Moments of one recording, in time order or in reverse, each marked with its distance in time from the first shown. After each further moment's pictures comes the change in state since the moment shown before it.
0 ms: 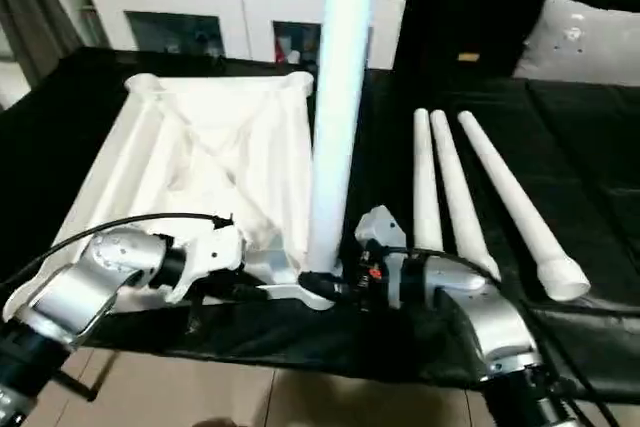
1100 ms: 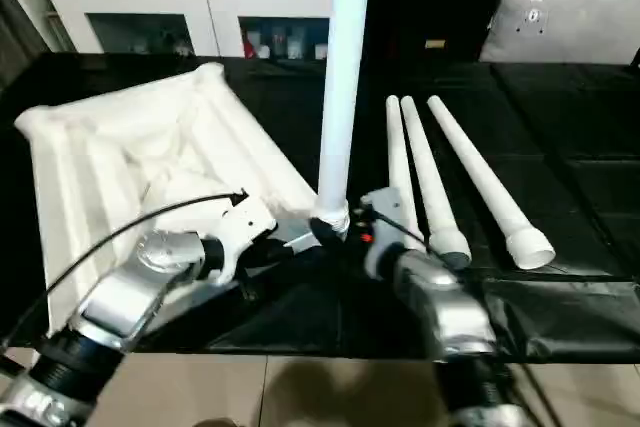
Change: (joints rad) left arm -0.027 -0.189 0.067 -0.006 0.057 0.195 0.357; right arm -0.037 0.125 -0.148 0.146 -0.034 -0.033 -0.352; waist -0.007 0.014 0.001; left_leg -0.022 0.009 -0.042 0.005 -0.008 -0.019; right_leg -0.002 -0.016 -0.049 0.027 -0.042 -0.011
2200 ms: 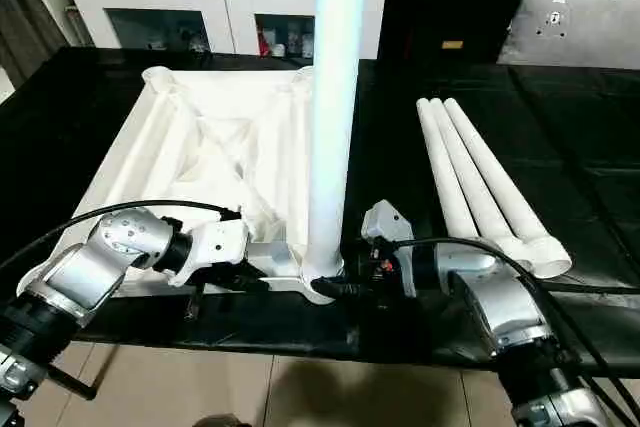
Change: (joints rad) left arm -0.109 0.195 -0.127 0.187 -0.013 -0.405 -0.437; right arm -0.073 -0.234 0.183 -0.021 -0.007 -0.083 0.531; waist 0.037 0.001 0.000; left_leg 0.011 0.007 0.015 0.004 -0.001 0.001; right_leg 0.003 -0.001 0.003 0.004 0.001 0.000
